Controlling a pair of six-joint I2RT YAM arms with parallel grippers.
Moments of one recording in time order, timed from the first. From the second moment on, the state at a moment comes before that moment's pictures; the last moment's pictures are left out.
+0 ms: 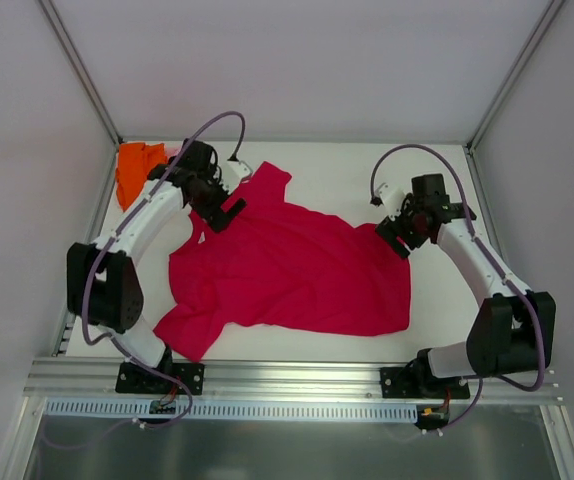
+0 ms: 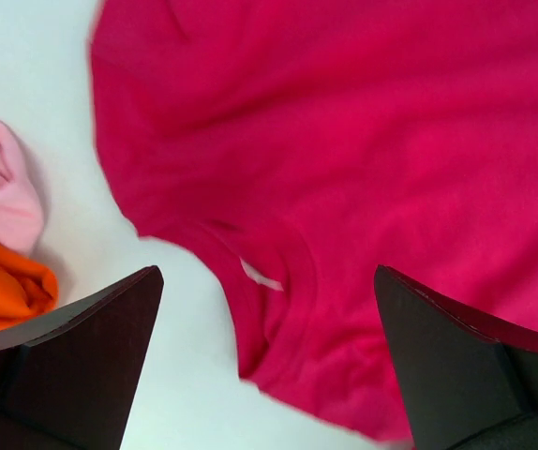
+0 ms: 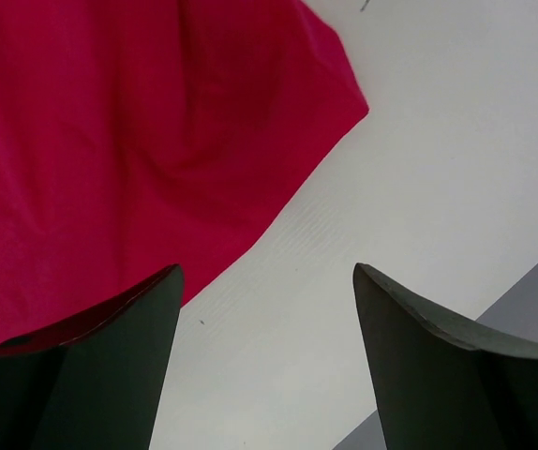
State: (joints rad) left arm -0.26 1.72 1.47 -0.76 0.16 0.54; right arm 0.15 1.41 1.09 -0.71 -0.08 -0.68
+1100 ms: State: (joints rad) left arm -0.31 2.18 1.92 -0.90 -0.01 0.46; right arm 0.25 1.68 1.27 -0.74 0.03 -0.61
